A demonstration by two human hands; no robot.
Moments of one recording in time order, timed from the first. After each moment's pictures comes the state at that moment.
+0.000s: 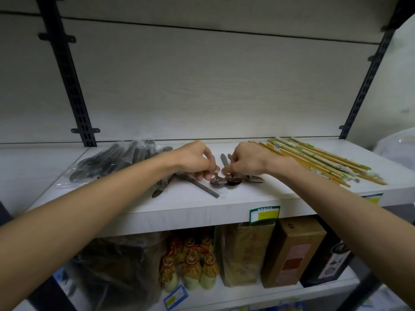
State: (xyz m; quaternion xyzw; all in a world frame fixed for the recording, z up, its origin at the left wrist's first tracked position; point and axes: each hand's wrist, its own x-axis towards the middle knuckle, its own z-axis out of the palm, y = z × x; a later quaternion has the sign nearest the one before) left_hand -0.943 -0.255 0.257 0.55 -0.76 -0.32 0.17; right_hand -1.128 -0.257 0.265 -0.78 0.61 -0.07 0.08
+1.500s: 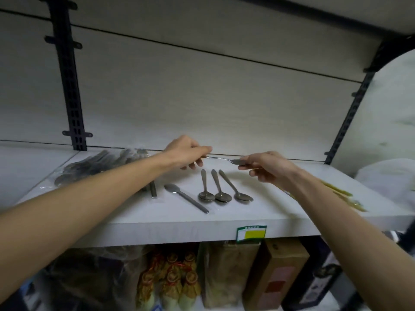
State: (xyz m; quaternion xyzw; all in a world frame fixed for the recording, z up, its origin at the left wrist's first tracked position) left_hand -0.942 -0.281 0.272 0.57 -0.70 -0.26 0.33; right_hand -1.184 -0.259 0.285 -0.56 0.60 -0.37 0.43
